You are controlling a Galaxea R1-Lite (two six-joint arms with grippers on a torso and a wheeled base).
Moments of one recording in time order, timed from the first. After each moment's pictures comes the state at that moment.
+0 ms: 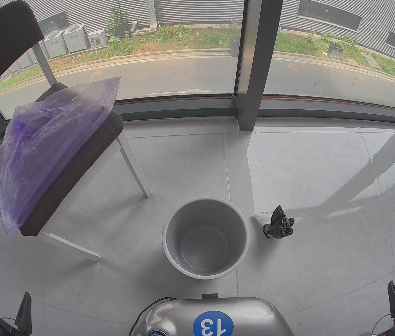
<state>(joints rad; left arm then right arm) 0.00 0.02 -0.02 0.00 -0.01 0.00 0.00 0.02 -0.02 0.00 0.05 -0.01</state>
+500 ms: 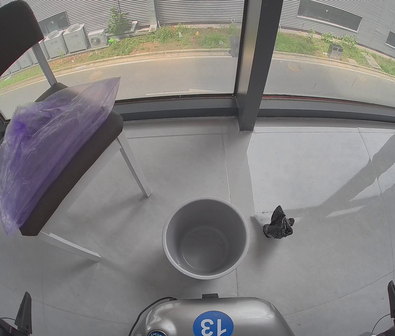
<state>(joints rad) 0.00 0.02 -0.02 0.00 -0.01 0.00 0.00 0.02 -0.02 0.00 0.05 -0.01</state>
